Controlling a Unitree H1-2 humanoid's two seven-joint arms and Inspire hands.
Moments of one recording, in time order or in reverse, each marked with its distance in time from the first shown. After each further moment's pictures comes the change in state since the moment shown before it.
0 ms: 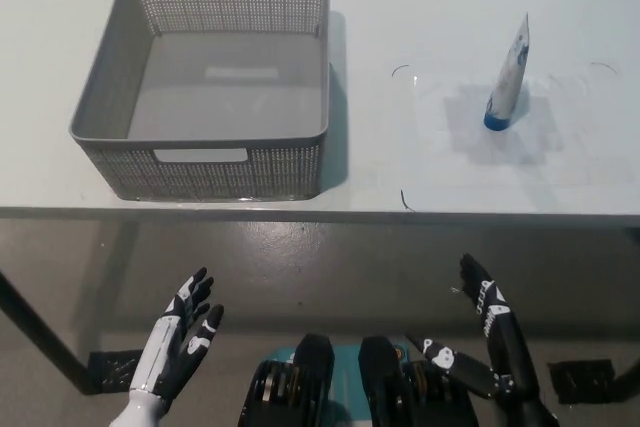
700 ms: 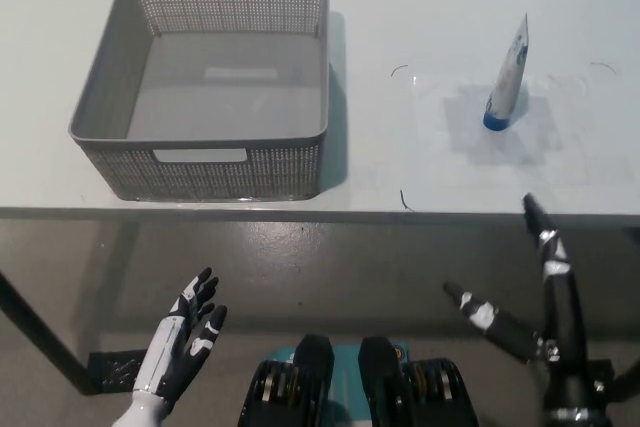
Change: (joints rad) left_arm -0.001 0.001 -0.009 0.008 -0.001 -0.018 -0.009; right_arm -0.045 -0.080 0.032 -0.186 -0.170 -0.023 -0.250
